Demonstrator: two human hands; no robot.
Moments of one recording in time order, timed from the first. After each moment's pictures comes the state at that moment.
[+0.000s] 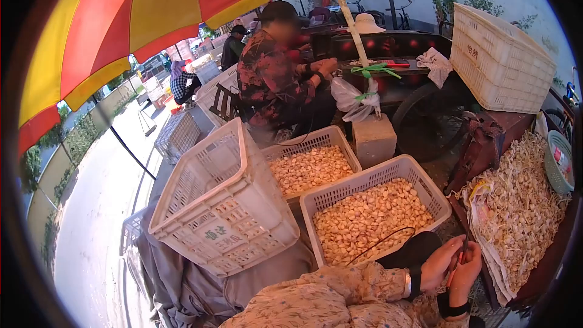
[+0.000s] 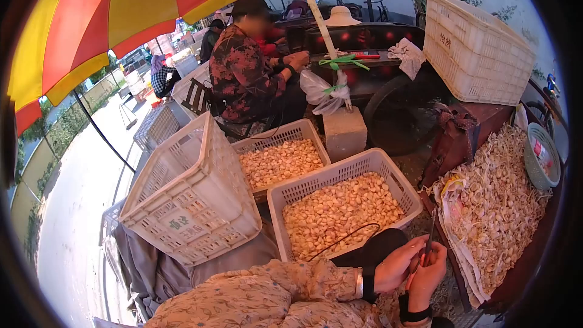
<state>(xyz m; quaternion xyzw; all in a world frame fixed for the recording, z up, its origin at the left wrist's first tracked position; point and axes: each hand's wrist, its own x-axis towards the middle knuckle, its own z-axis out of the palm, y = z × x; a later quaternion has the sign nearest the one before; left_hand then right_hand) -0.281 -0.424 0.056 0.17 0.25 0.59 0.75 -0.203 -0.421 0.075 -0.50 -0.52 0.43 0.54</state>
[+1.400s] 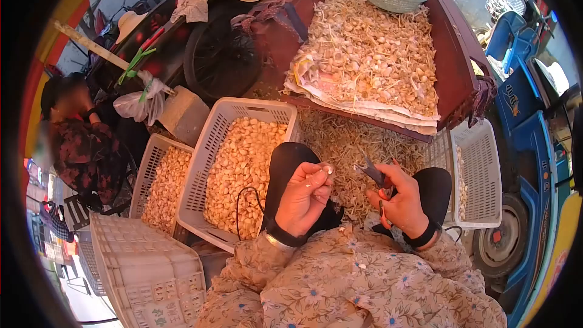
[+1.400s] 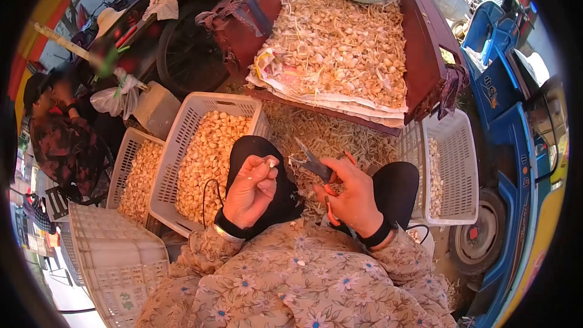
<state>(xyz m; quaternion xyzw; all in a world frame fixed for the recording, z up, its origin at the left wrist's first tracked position) -0.309 -0.457 0.065 0.13 0.19 0.48 0.85 -0.114 -0.513 0.083 -0.56 -0.67 0.19 0.46</state>
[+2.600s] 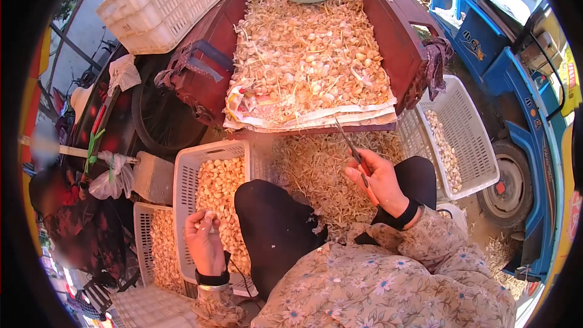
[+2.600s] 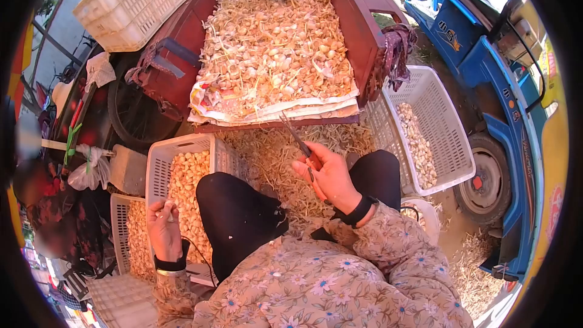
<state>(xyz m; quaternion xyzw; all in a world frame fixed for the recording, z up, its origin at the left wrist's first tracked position) -0.407 -0.408 0.059 0.37 0.46 0.57 0.57 -0.061 -0.481 0.033 -0.56 -0.36 0.42 0.61</state>
